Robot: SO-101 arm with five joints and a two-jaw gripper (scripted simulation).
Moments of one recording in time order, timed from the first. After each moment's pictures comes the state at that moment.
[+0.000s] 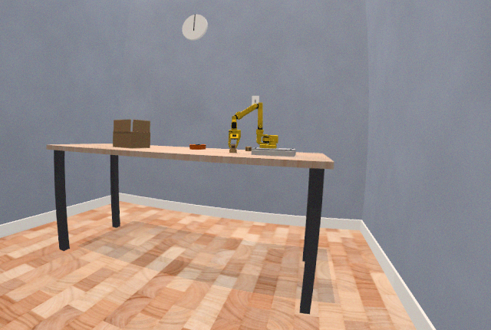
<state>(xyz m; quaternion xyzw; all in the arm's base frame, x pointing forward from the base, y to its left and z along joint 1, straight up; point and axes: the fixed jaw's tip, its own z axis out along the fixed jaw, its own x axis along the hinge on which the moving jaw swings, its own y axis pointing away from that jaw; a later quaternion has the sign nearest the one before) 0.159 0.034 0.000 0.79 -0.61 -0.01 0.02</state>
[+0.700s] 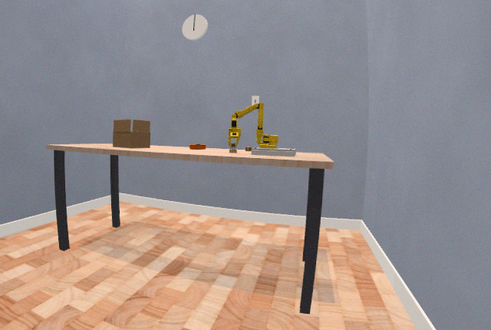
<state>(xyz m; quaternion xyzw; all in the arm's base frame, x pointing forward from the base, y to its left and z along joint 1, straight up) 0.159 0.034 0.008 0.79 -0.61 -0.01 0.02</state>
